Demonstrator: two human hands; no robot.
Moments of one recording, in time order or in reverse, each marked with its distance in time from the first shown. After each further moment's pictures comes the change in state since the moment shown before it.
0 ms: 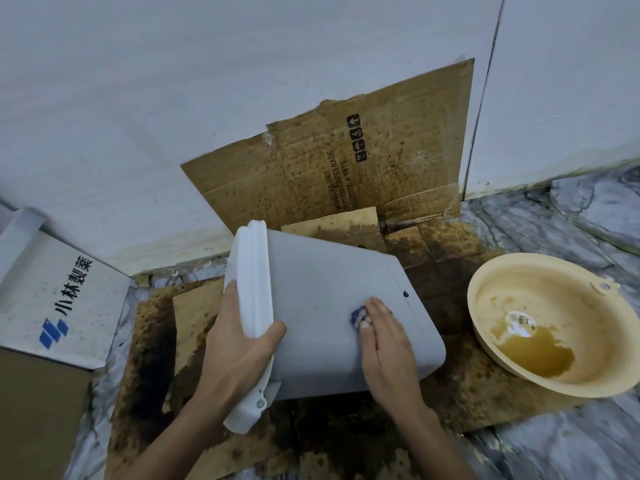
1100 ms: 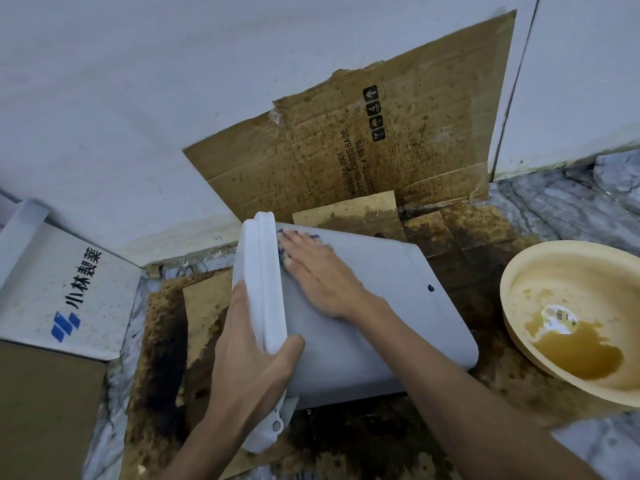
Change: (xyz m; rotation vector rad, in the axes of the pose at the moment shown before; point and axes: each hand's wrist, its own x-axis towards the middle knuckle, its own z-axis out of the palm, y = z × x) left_hand -0.006 0.009 0.004 0.048 0.010 -0.072; right_hand 0.120 -0.086 0.052 -0.040 -0.405 -0.437
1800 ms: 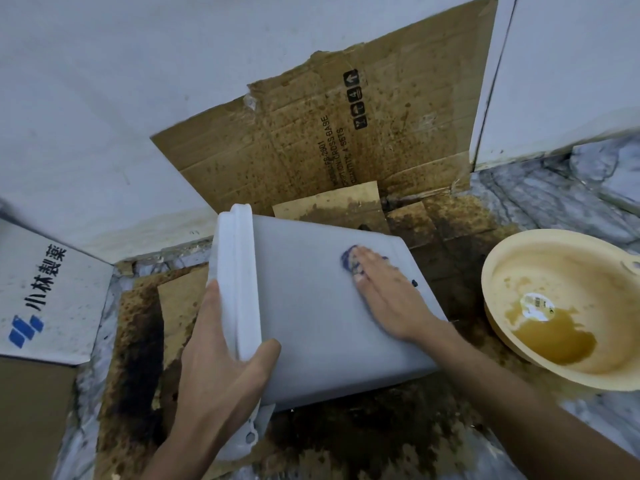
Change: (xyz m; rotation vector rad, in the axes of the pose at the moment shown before) left_hand -0.003 0.000 0.000 0.007 -0.017 -0.014; right_hand -0.088 0.092 -0.032 -0.124 0.050 0.230
